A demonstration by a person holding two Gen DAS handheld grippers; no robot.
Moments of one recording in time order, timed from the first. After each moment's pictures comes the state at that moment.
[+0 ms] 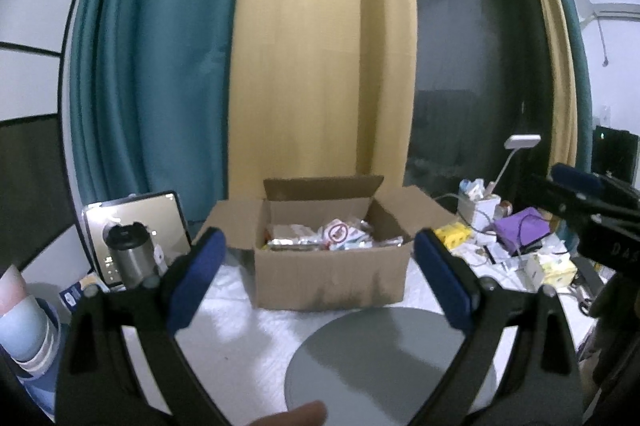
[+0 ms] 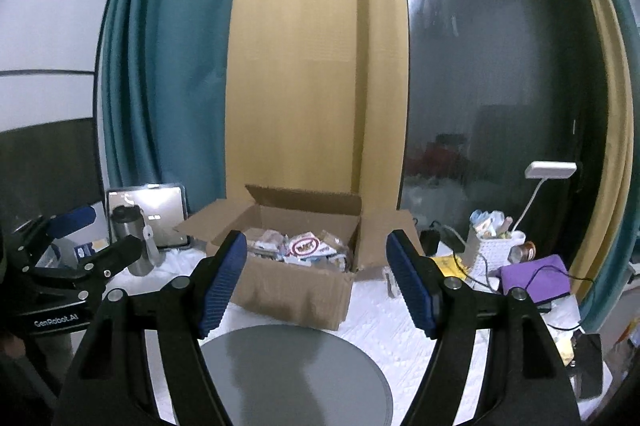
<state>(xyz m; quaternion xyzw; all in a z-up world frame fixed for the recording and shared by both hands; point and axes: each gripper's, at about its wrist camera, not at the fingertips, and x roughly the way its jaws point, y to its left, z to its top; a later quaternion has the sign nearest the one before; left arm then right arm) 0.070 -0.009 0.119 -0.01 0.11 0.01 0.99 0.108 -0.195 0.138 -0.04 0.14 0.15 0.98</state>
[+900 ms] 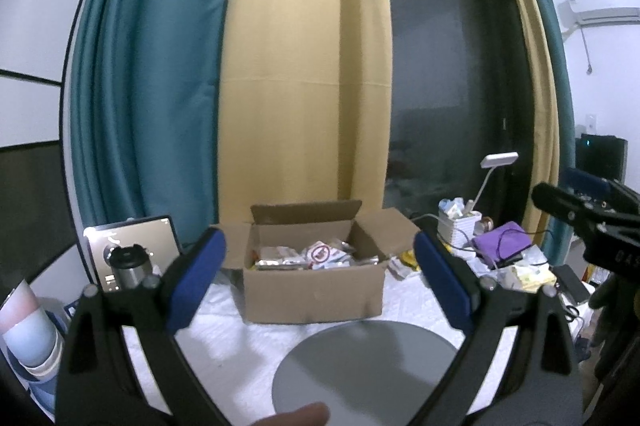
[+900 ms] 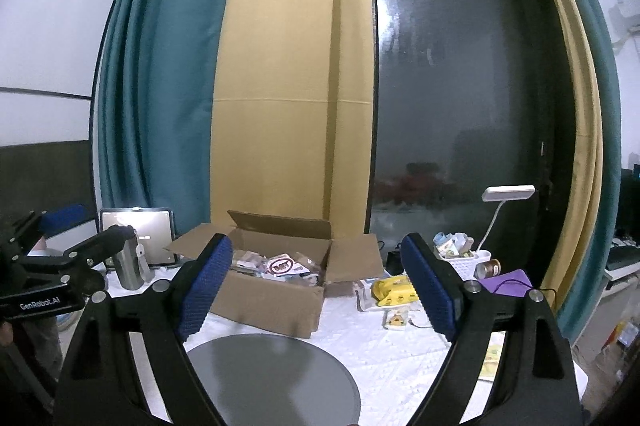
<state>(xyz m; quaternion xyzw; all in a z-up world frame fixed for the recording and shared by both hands) 0.031 -0.027 0.144 0.00 0.08 -0.01 1.00 0.053 -0.228 0.163 -0.04 0.10 0.11 0.99</state>
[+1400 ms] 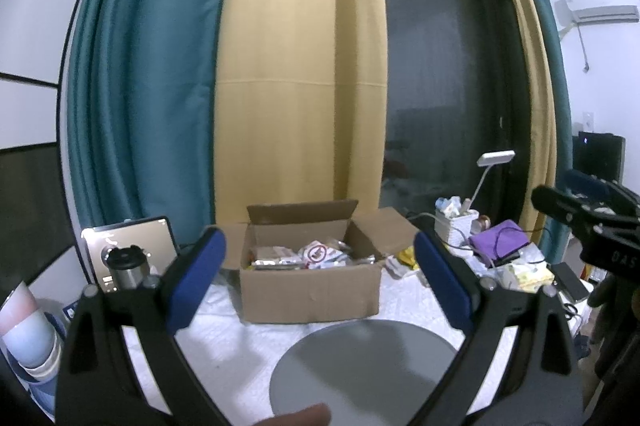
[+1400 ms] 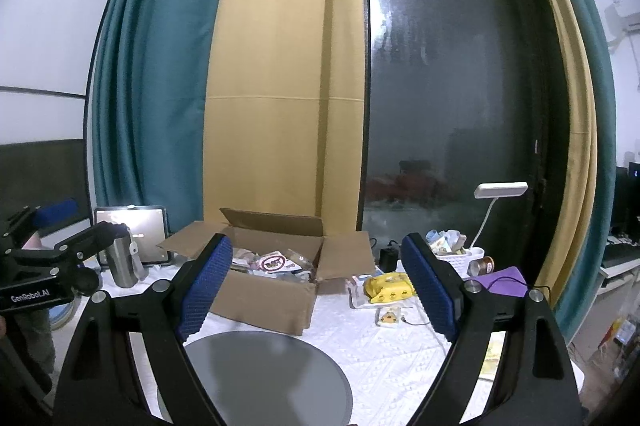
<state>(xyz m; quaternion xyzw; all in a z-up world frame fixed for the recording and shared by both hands) 0.031 -0.030 0.144 0.00 0.08 -0.02 1.00 0.050 -0.235 0.160 -0.04 0.10 0.10 0.99</state>
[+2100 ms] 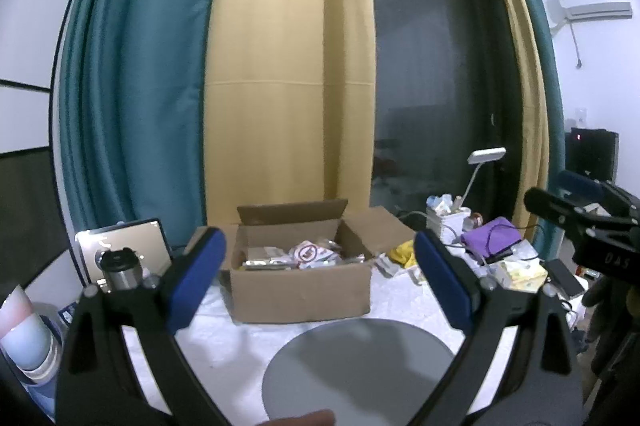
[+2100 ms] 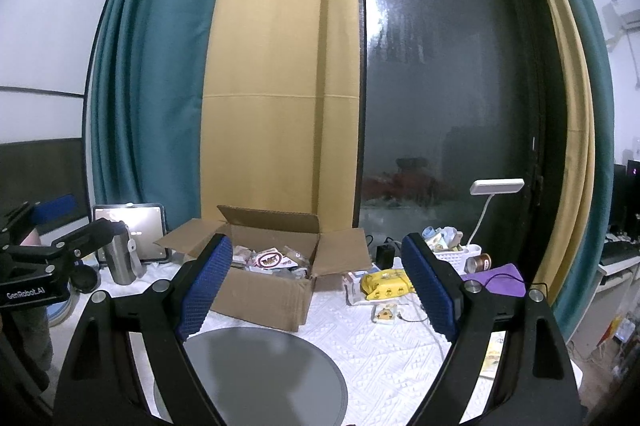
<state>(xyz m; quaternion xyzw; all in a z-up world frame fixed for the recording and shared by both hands) 0.029 -0.036 0.146 0.01 0.08 -0.04 1.00 0.045 -0.240 0.159 -0.04 0.10 0.09 0.99</state>
